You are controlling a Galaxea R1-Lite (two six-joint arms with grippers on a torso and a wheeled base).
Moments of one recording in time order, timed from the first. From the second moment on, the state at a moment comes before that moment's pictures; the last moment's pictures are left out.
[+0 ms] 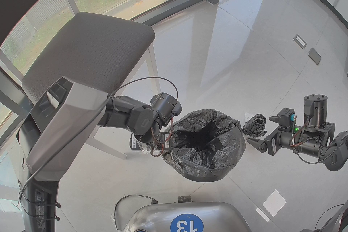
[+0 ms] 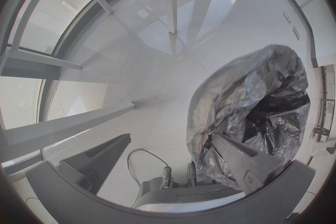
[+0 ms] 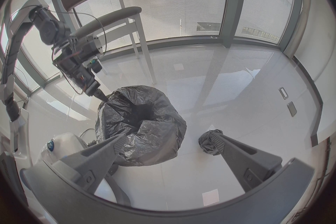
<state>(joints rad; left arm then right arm) -0.61 2.32 -1.64 0.46 0.33 -0.54 0.32 1.70 -0.53 -0.72 0.07 -0.26</state>
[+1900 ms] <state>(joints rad) -0.77 1.82 -1.41 0.26 0.39 -0.40 -0.01 2.36 -1.17 -0.57 0.09 -0.29</state>
